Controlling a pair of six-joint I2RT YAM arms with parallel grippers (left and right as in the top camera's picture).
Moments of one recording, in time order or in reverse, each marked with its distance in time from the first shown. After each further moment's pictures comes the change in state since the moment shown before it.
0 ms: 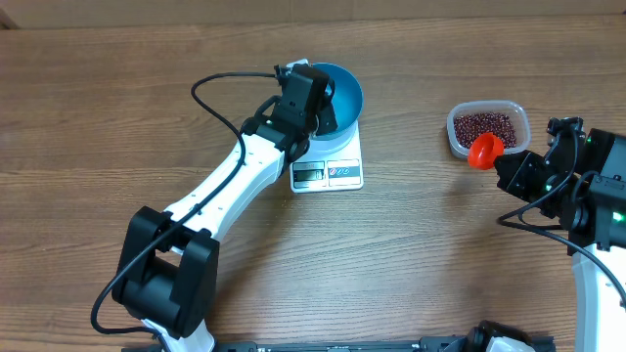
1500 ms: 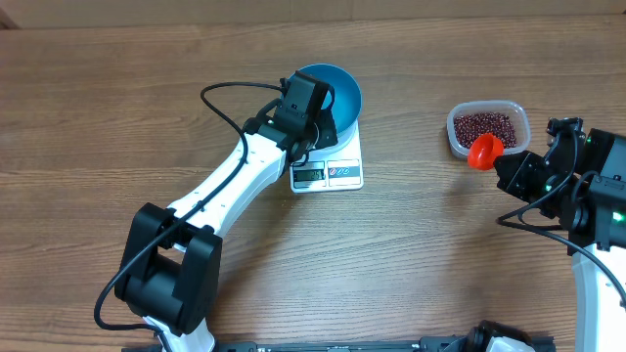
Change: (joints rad) left arm -0.001 0.015 0.000 -0.113 0.107 0.010; right arm 0.000 0.000 0.000 -0.004 0.000 0.000
